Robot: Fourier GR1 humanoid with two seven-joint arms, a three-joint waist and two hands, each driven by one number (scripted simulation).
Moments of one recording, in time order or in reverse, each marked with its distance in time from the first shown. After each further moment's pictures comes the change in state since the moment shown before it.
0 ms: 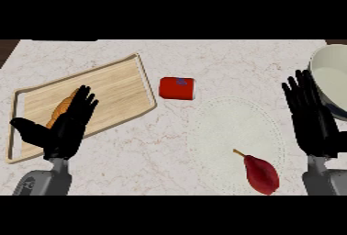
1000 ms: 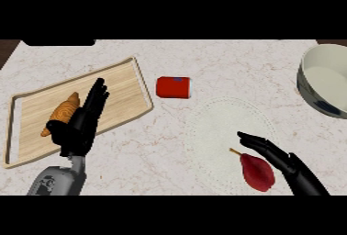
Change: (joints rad) left arm -0.040 -0.031 -0.127 -0.096 -0.256 0.137 0.029; right arm 0.240 -0.264 0.382 -0.395 0.592 0.045 -0.011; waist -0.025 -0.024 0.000
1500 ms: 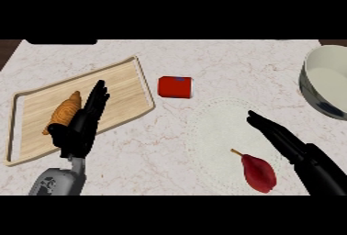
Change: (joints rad) left arm 0.013 -0.007 0.008 0.011 -0.013 -0.029 -0.028; right arm -0.158 -0.069 -0.039 -0.232 0.093 0.133 0.540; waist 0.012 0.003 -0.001
